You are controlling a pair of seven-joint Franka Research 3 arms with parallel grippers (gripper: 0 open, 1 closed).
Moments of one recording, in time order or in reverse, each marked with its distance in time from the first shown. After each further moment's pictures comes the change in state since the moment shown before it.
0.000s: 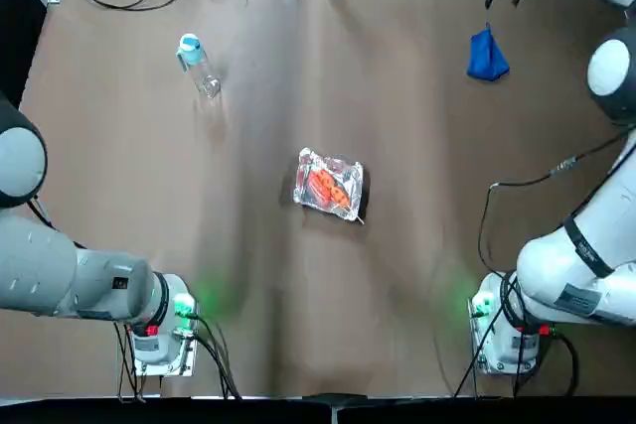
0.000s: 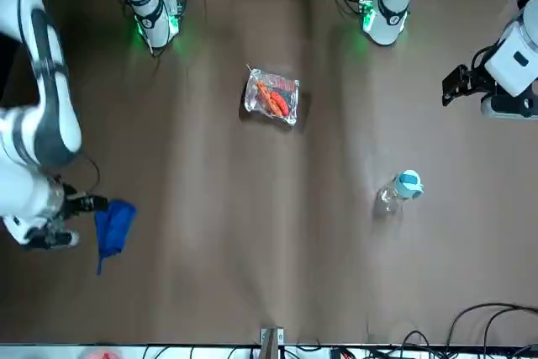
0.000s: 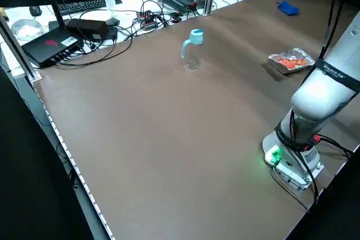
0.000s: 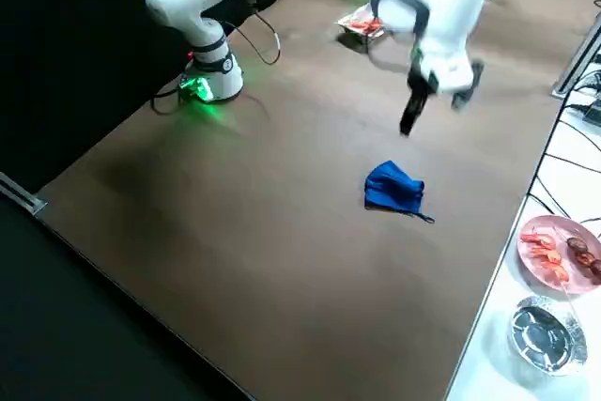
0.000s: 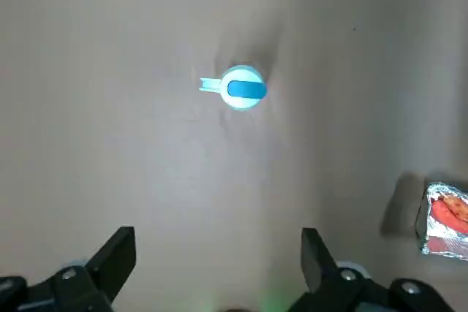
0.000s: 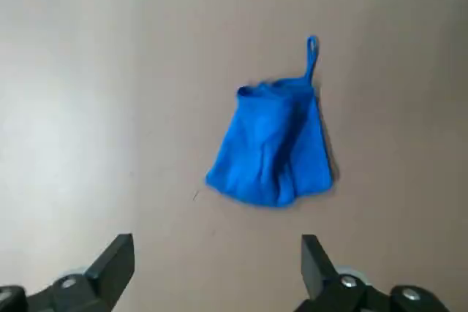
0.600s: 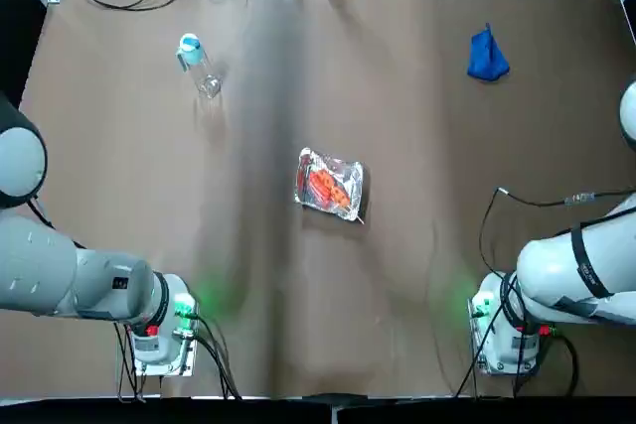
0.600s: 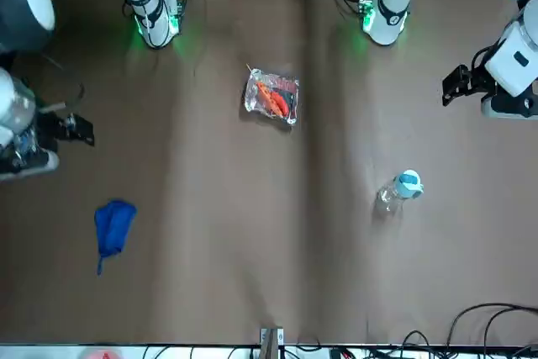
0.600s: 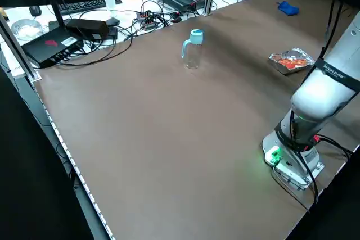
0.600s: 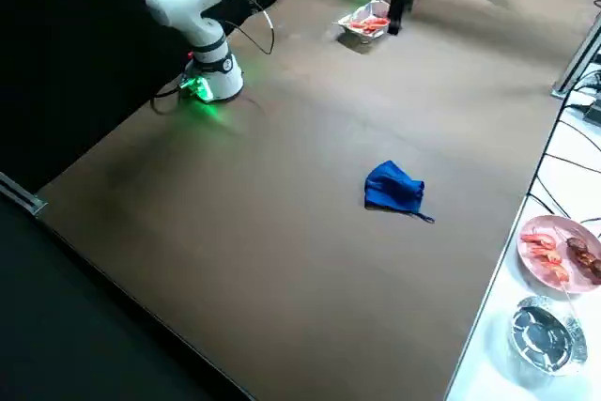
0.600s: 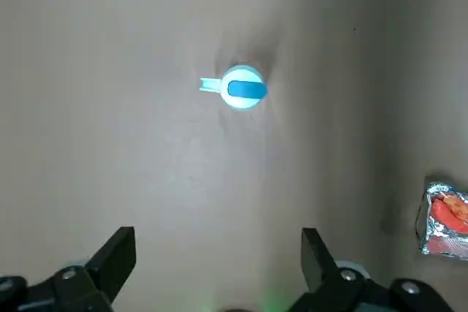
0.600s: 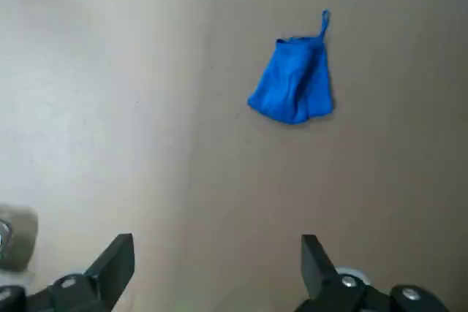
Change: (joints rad) left arm 0.000 0.000 0.000 0.000 0.000 0.000 0.000; right arm 0.008 -0.340 0.084 -0.004 0.032 -0.330 0.007
